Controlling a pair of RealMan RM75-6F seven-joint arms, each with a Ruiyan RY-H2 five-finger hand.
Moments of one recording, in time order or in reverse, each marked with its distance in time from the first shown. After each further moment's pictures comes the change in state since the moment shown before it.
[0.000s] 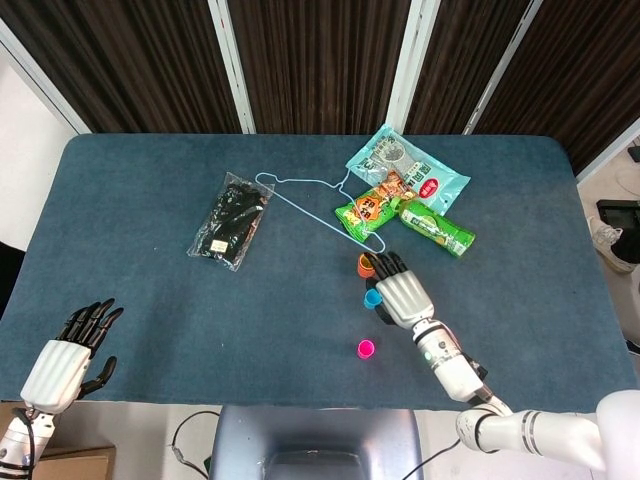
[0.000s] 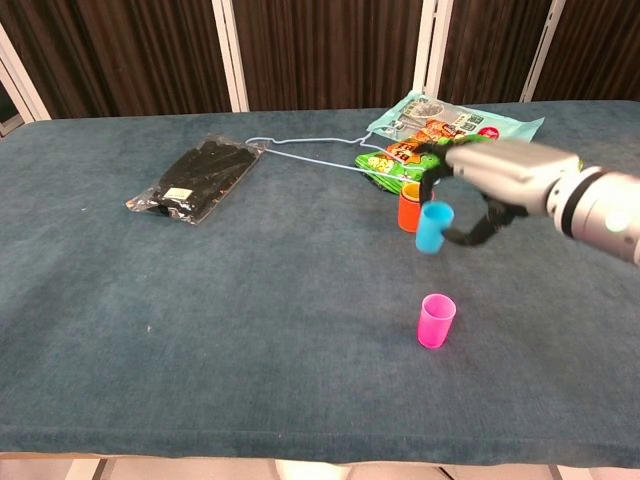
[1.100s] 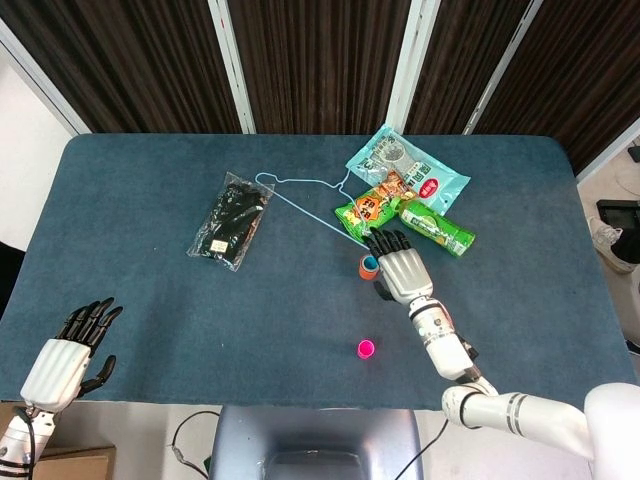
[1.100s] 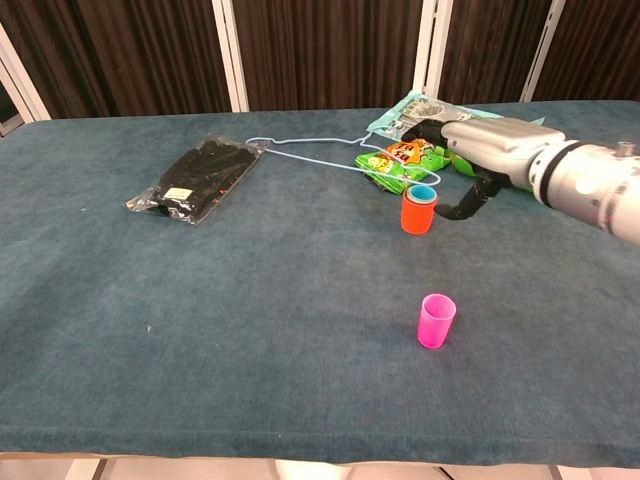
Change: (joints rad) left arm -0.003 -0.002 -0.004 0.001 -0.010 -0.007 0.002; right arm 0.038 -0.012 0.075 0.034 0.095 -0.061 -0.017
